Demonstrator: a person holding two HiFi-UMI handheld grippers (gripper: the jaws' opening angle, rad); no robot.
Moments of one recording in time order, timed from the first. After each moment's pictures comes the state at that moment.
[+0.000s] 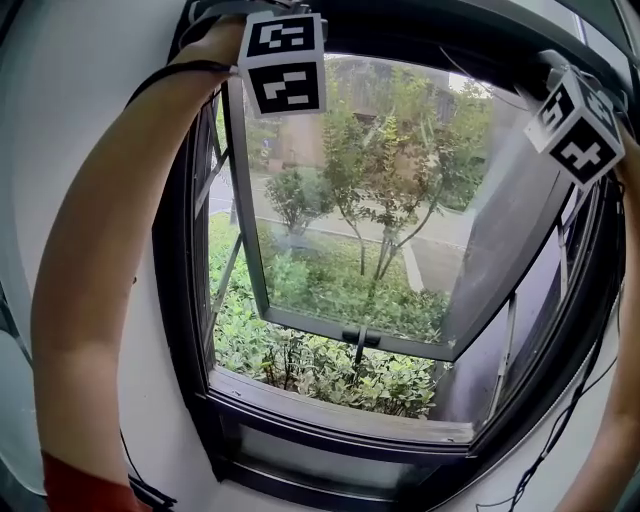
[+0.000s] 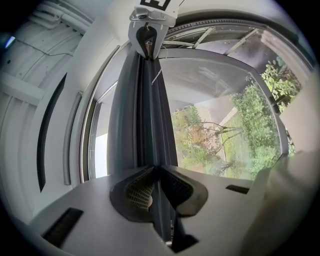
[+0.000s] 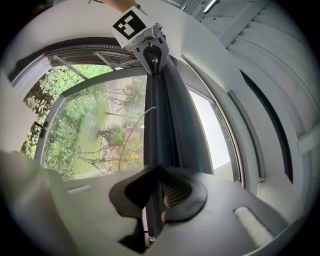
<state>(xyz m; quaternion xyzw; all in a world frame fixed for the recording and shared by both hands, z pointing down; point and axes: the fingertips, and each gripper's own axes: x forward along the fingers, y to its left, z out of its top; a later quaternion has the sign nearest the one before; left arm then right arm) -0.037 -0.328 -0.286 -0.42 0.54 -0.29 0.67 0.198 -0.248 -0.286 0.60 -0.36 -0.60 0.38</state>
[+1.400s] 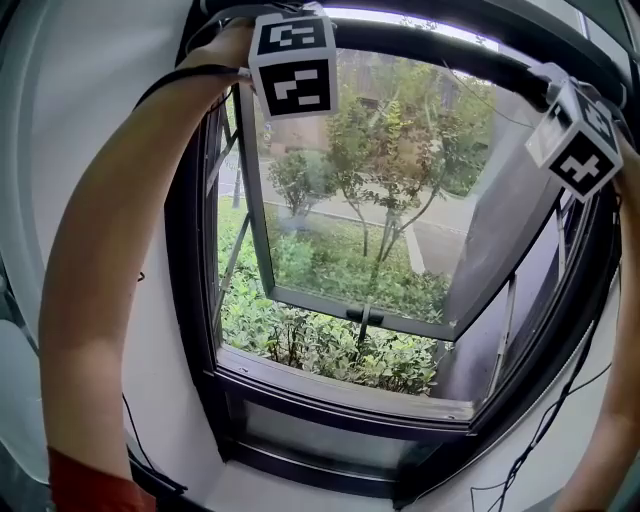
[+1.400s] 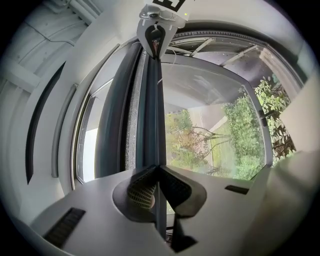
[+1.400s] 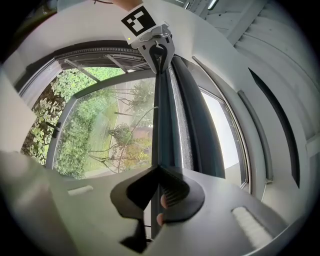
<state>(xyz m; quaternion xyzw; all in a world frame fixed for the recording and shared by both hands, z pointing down) -0.035 -0.323 -0.246 -0.47 0.52 -0.32 0.64 0.197 -0.247 -0.245 0.58 -0.38 -0.58 0.42</state>
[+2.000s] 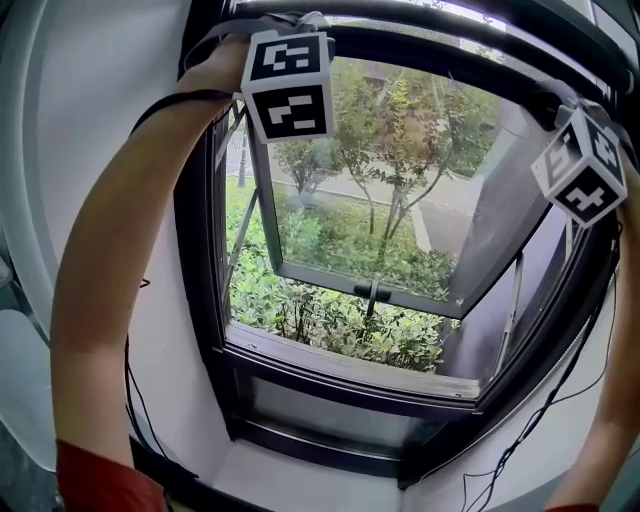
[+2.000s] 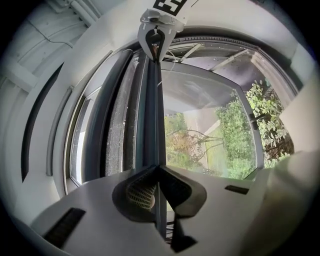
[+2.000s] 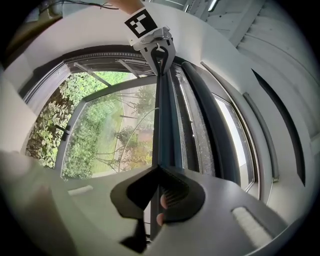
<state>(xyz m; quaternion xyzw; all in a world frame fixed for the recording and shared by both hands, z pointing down) -0.037 -0.320 -0.190 -0.49 0.50 -0.32 0.64 0.196 -0.245 -0.189 0.56 -0.41 -0.58 0.43</state>
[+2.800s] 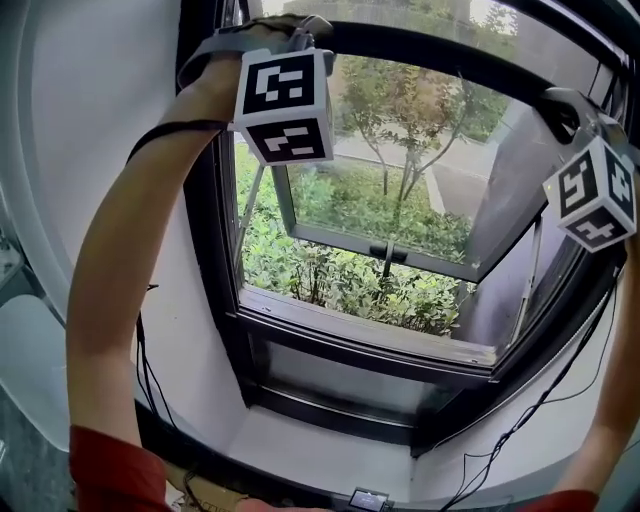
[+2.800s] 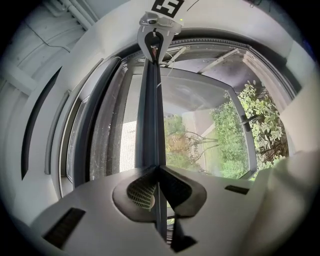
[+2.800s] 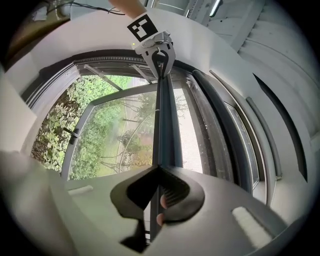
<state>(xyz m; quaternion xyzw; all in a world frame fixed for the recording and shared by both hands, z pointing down) -0.042 -0.316 -0.120 -0.49 0.50 -0.33 0.64 0.200 -0.247 -0.115 0.53 -0.43 -0.58 0.43</state>
